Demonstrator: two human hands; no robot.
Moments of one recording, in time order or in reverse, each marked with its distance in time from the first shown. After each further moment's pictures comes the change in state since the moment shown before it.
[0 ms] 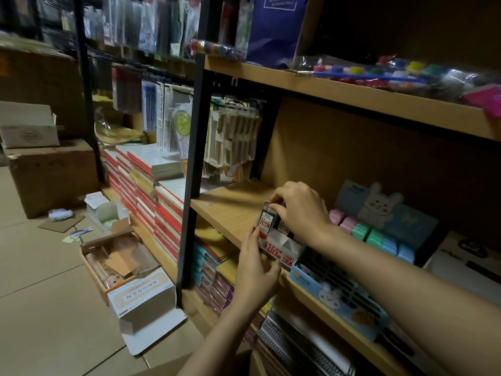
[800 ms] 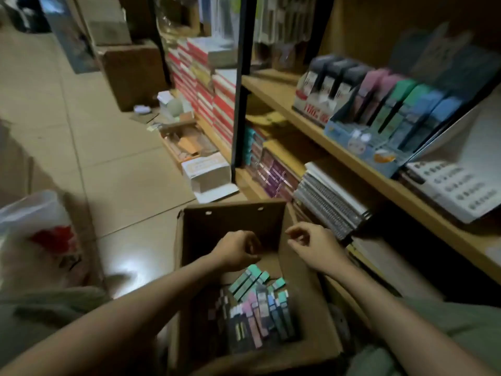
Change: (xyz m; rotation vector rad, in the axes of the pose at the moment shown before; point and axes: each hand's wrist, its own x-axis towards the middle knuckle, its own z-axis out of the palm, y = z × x) left_hand -0.243 -0.089 -0.041 0.474 -0.507 -0.416; right_hand -0.321 -0.052 0.080 0.556 -0.562 0.286
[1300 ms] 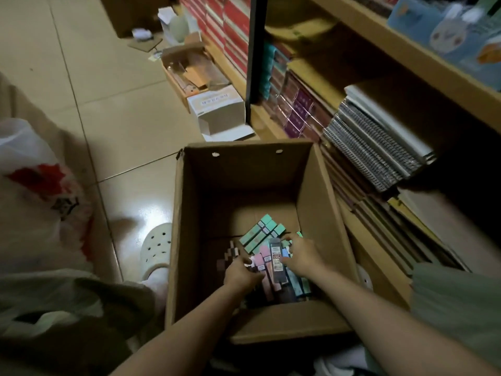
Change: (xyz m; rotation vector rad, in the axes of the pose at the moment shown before) left_hand -0.006 -0.102 0.200 -0.606 0.066 -0.721; right_hand -0.003 0.089 0.169 -0.069 -0.405 0.323
